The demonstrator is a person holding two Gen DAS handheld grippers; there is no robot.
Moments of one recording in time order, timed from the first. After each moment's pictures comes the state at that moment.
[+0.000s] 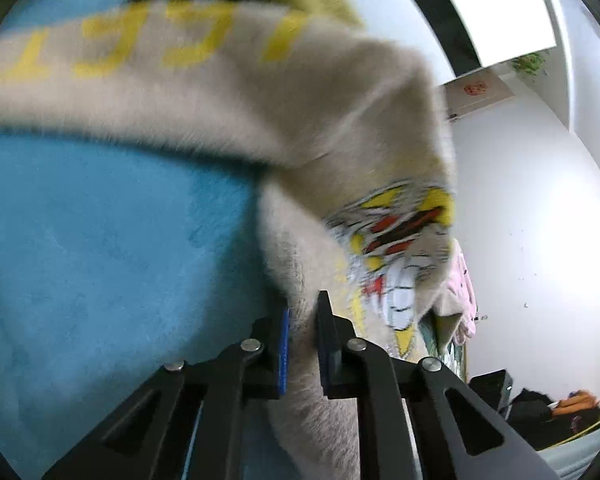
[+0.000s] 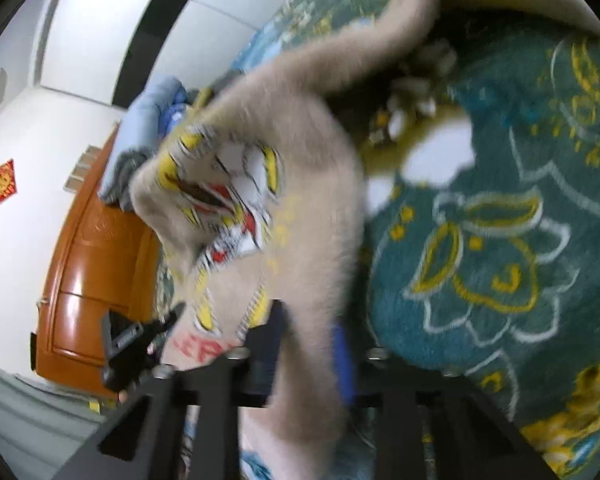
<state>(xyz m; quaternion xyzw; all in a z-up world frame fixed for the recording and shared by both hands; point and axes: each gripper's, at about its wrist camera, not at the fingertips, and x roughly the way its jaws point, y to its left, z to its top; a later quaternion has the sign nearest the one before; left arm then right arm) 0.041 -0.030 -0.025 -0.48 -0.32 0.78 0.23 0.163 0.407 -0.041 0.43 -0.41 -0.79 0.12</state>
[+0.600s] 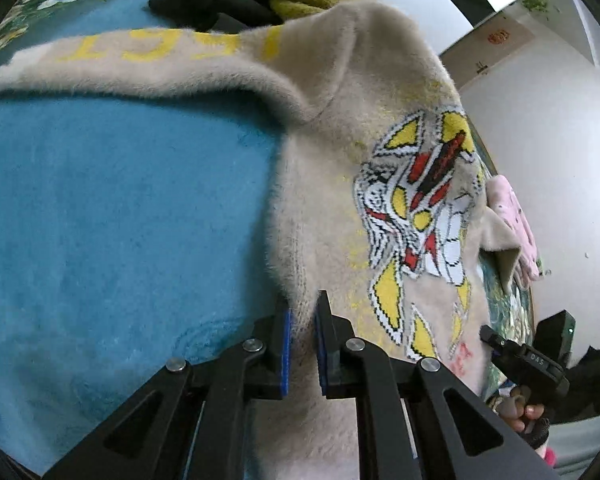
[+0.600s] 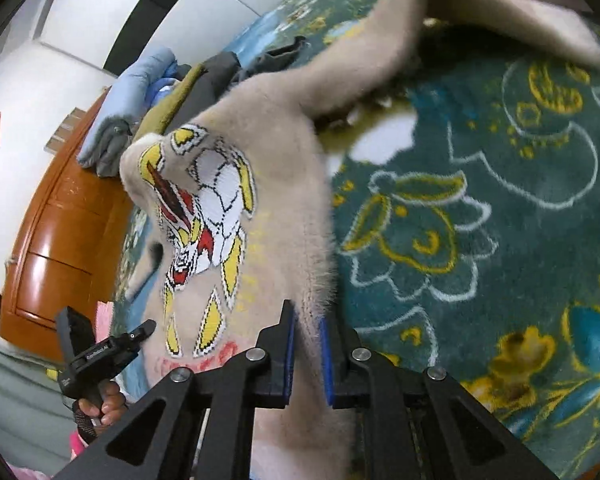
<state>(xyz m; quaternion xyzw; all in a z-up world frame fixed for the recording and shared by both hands) 0.099 -0.051 -0.034 -0.54 -0.21 0.79 0.18 0.183 0.420 -0.054 0.48 -0.34 -0.80 0.11</state>
